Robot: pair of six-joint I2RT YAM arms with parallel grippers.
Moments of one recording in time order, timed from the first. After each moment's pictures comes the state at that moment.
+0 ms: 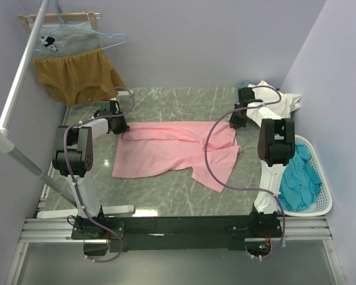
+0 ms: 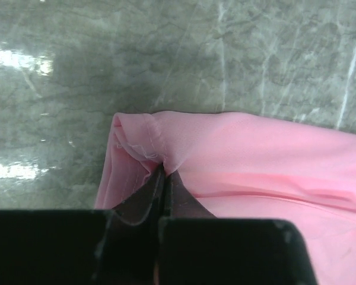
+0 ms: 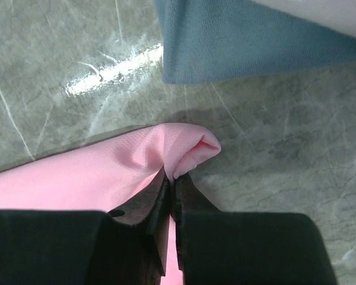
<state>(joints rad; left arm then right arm) -0.06 1.96 1.22 -0.11 0.15 -0.42 0.03 2.14 1.60 -0.55 0.02 0.43</state>
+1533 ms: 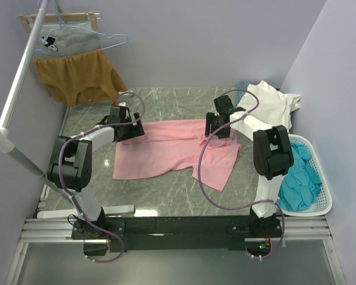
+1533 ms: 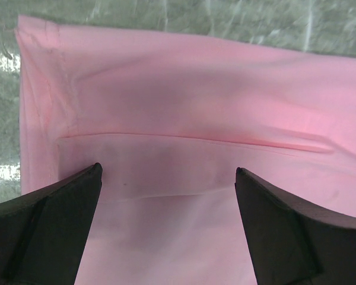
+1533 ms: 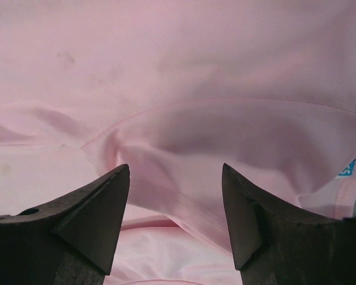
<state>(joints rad) -0.20 1.76 1.07 -0.14 0.04 -0.45 0.28 1.94 1.38 -0.52 -0.03 0.36</state>
